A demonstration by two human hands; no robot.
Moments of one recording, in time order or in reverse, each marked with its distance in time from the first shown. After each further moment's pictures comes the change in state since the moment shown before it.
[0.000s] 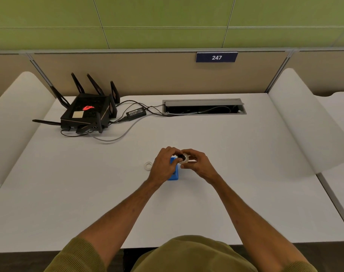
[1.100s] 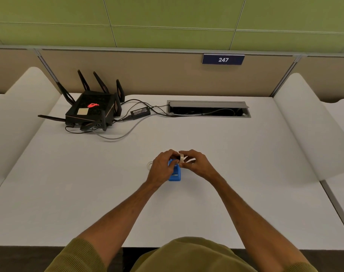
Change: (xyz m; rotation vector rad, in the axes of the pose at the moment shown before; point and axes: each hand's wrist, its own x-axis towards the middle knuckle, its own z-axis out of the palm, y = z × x) left_hand -0.007 -0.013 -0.006 -0.082 -0.001 -0.137; right_hand 0.012 -0.009 0.008 -0.214 -0.069 -0.039
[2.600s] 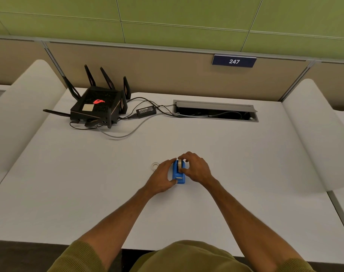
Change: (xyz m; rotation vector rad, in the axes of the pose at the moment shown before) left_hand -0.014 -0.042 -0.004 0.008 -0.247 -0.085; right_hand 0.025 -0.004 0.029 -0.564 -0.058 -0.040
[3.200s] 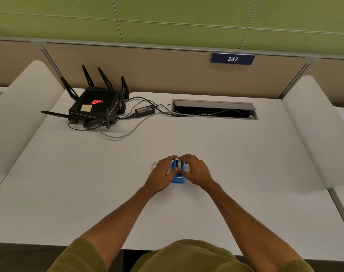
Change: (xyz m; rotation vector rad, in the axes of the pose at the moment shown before) left_hand 0.003 0.009 -0.001 -0.110 0.085 0.020; right_hand -0.007 0.010 0.012 0.014 0.005 -0.029
